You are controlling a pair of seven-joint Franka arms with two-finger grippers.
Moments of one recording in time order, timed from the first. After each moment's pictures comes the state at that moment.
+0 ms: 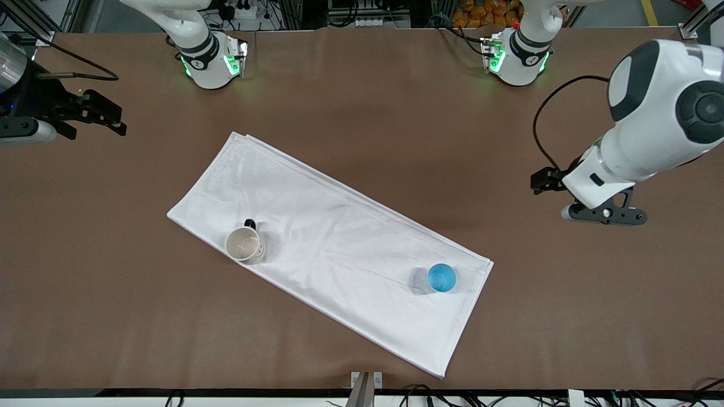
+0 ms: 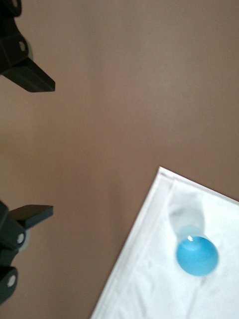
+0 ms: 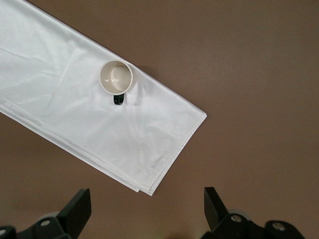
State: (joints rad) left arm -0.10 0.23 -0.15 -1.58 0.00 1.75 -0.16; right arm -0.08 -0.03 0.16 -1.53 0.06 1.46 0.05
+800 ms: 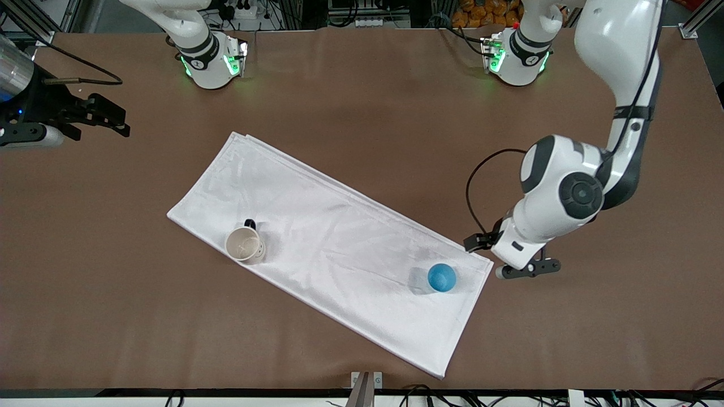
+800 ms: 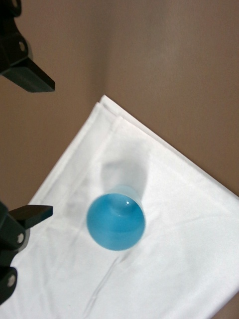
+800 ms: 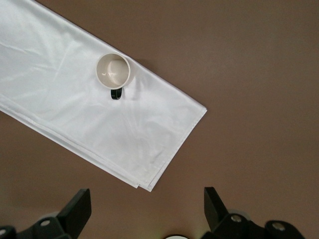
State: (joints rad) left arm -0.21 0.57 -0.15 -1.52 -0.03 2.15 -0.46; right arm -0.08 -0.03 0.16 -1.56 0.06 1.46 0.05
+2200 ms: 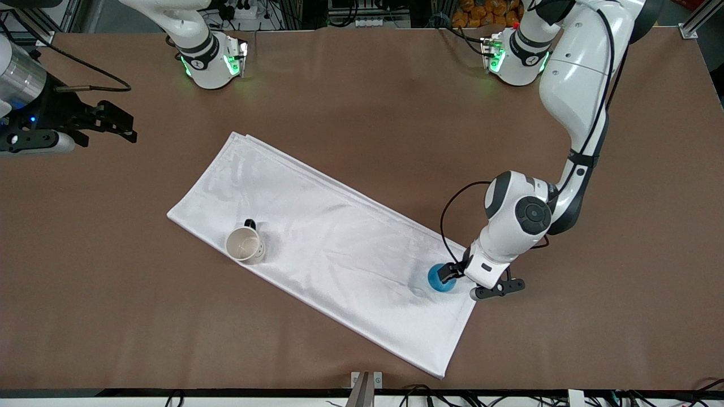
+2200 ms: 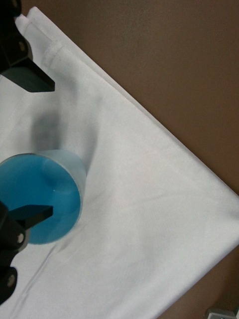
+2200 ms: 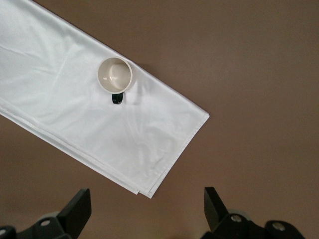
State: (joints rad) left arm -0.25 0.77 -0.15 -1.49 -0.03 2.51 -0.53; right arm -0.06 -0.03 0.16 -1.59 0.05 1.51 0.05
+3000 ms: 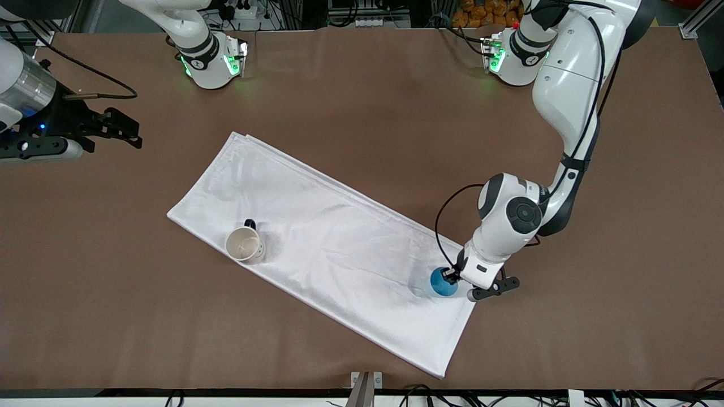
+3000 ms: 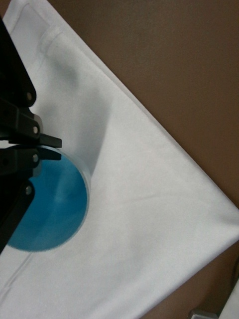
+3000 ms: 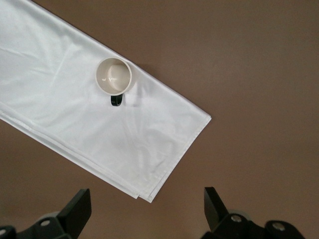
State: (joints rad) left arm -0.26 0.79 -0.14 -1.48 -0.02 2.55 -0.61; right arm -0.06 -0.03 0.16 -1.66 0.06 1.58 0.05
